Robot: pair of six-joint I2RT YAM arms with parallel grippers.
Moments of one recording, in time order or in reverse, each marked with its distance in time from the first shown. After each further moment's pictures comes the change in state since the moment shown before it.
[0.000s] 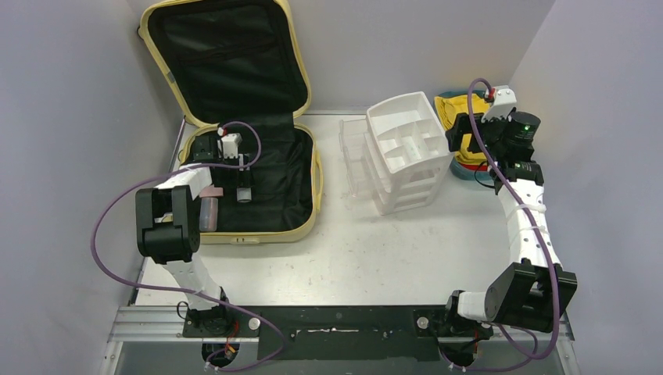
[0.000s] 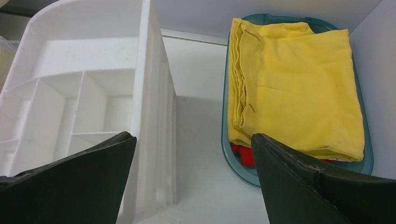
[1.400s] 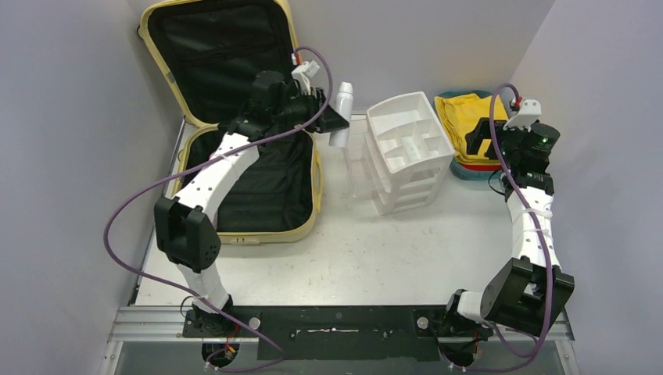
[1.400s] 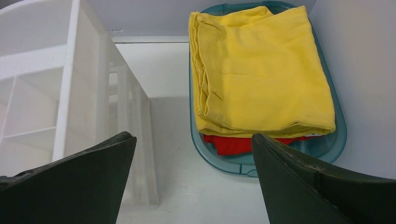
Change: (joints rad) left arm -0.472 -0.041 0.581 0.071 0.407 -0.497; right arm -0.147 -0.013 -0.092 0.101 -0.034 0.060
